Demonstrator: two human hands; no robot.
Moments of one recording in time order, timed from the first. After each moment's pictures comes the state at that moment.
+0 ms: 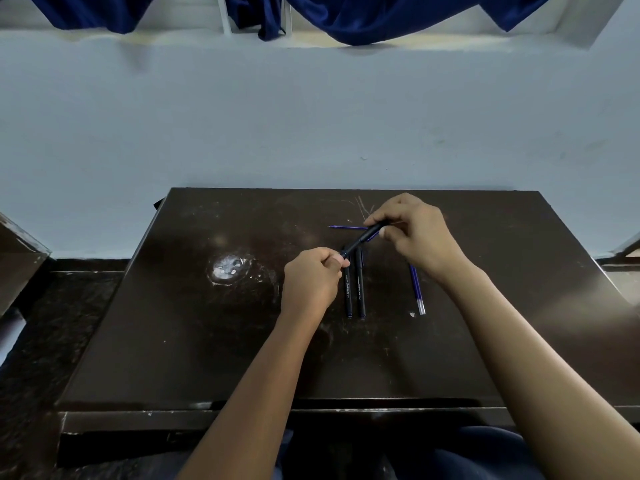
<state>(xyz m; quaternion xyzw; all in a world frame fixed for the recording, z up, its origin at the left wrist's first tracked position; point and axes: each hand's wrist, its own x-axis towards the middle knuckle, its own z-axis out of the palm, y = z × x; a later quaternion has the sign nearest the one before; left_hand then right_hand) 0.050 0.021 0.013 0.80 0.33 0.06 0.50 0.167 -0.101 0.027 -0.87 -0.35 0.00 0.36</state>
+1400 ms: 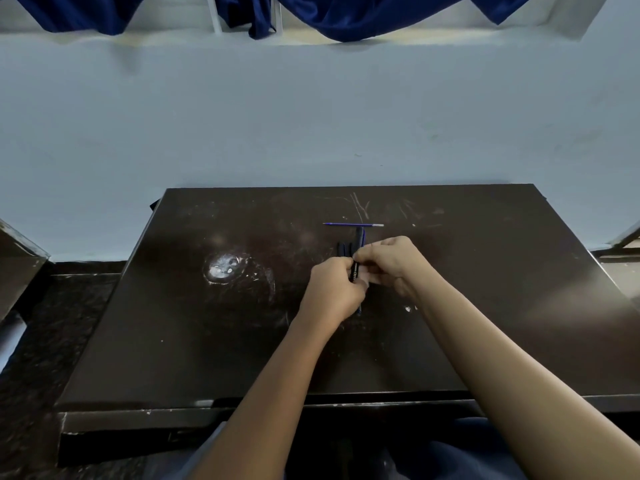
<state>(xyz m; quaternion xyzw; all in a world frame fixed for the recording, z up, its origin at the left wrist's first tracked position) 0.050 -0.004 0.015 0.88 0.23 -0.03 0.42 0.150 -0.079 -0.011 -0.76 0.06 0.28 0.58</state>
